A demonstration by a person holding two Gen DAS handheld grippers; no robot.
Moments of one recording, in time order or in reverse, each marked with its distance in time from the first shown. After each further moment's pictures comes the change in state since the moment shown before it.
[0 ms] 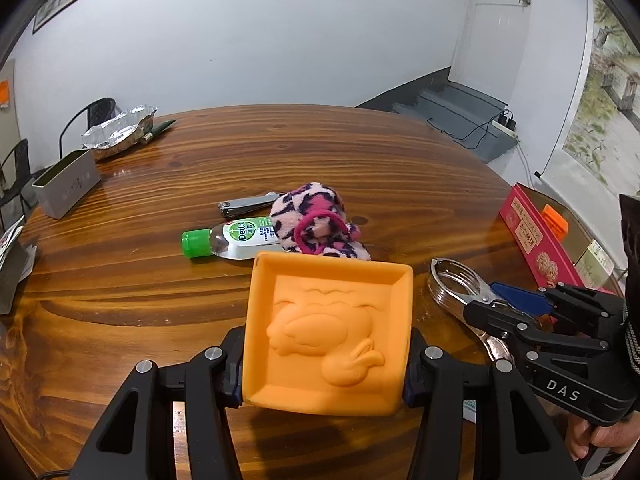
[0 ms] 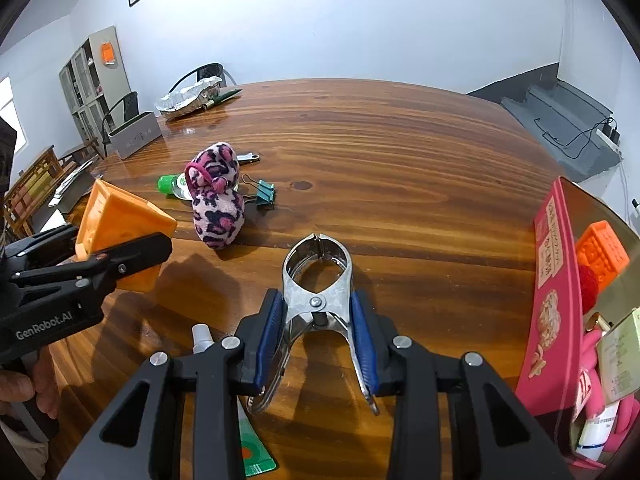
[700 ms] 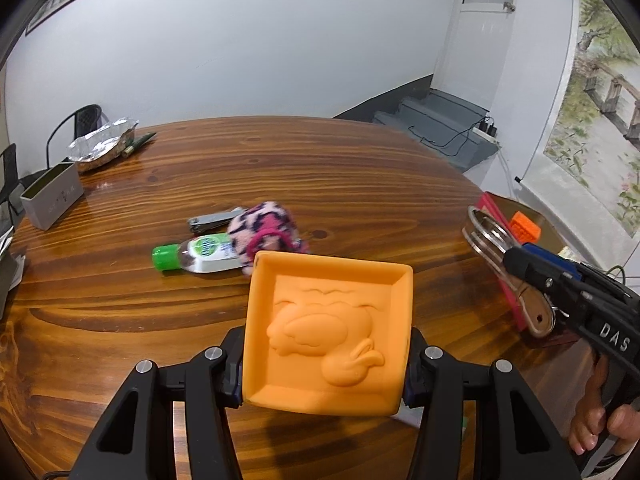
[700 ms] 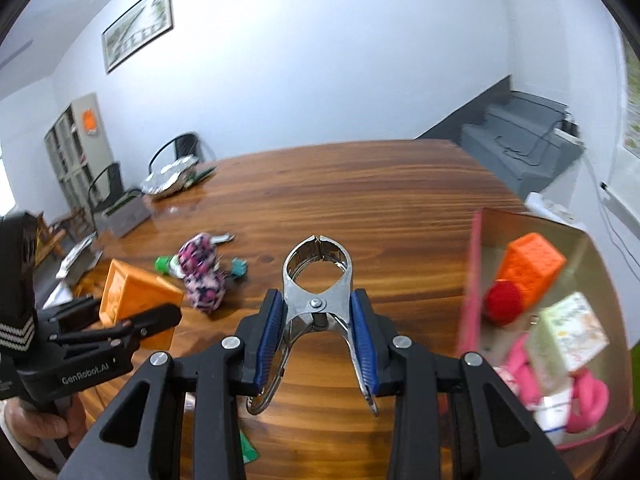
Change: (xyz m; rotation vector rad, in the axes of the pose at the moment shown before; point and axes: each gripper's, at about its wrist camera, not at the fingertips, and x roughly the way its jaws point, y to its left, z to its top) left arm -0.017 -0.034 0.006 0.011 -0.034 -0.075; right arm -0.079 -0.038 0.000 0.150 -0.231 -0.066
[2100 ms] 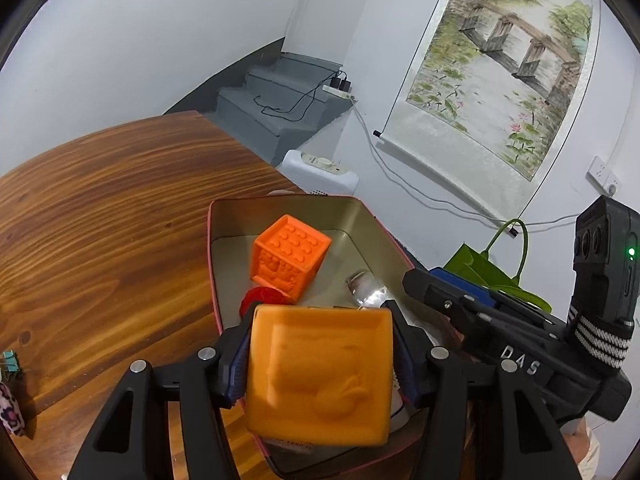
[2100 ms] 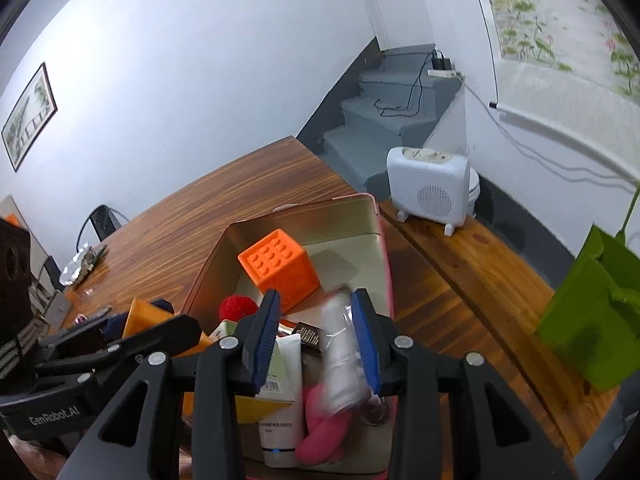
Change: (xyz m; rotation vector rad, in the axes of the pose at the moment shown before) left arm 0.081 -0.218 0.058 0.213 0.134 -0.417; right arm -0.057 -0.207 -0.005 0.363 -0.007 -0.197
